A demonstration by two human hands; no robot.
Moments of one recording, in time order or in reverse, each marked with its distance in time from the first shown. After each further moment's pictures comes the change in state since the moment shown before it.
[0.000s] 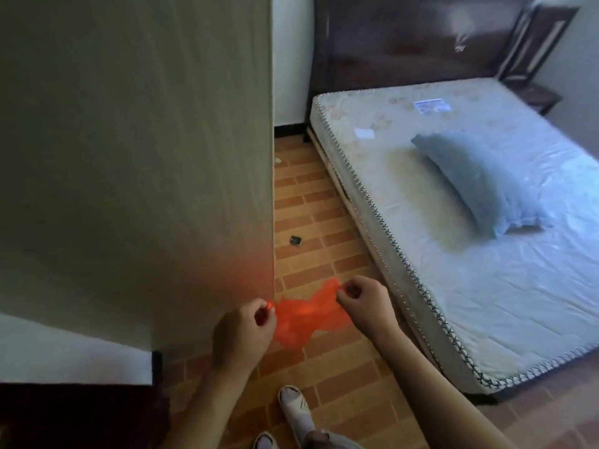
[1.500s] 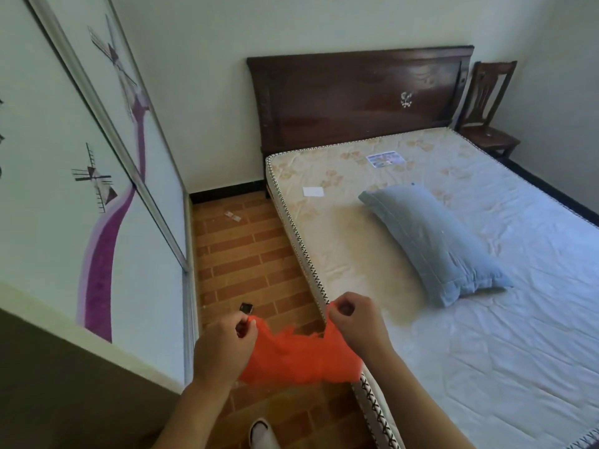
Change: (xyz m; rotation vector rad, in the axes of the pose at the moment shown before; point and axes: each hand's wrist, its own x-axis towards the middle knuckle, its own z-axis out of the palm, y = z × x) left_hand 0.195 0.298 0.166 0.061 0.092 -0.041; right_hand 0.247 0.169 -0.248 0.171 0.106 -0.024
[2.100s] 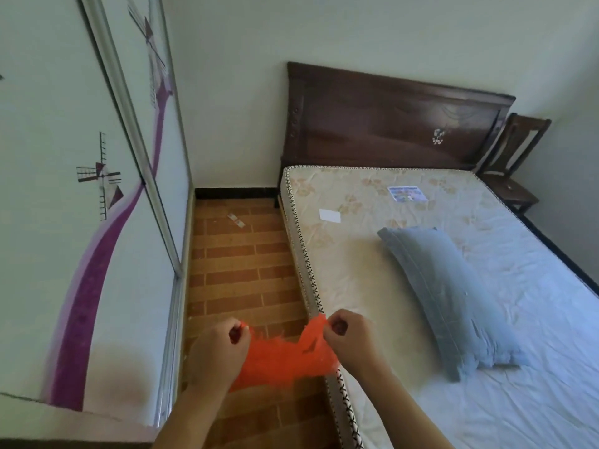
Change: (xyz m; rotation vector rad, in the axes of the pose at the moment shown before) left_hand 0.155 -0.071 0.018 -0.114 0.012 -0.144; right_hand 0.136 -0.077 0.082 -0.231 -0.139 -0.093
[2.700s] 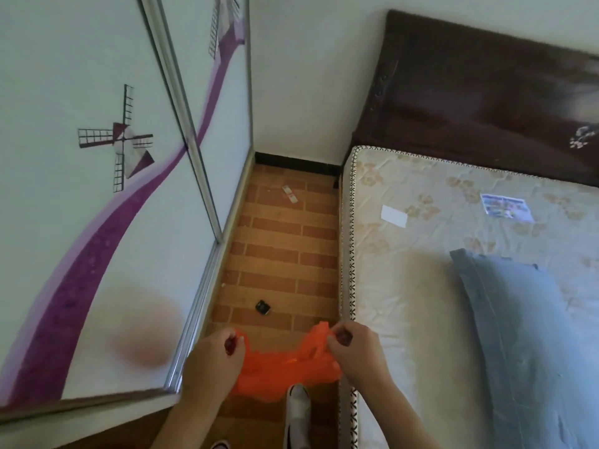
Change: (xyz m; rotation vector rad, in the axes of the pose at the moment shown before) left_hand 0.083 -0.037 0.086 0.066 0.021 -0.374; right_hand 0.175 0.046 0.070 -0.020 -0.345 -0.033
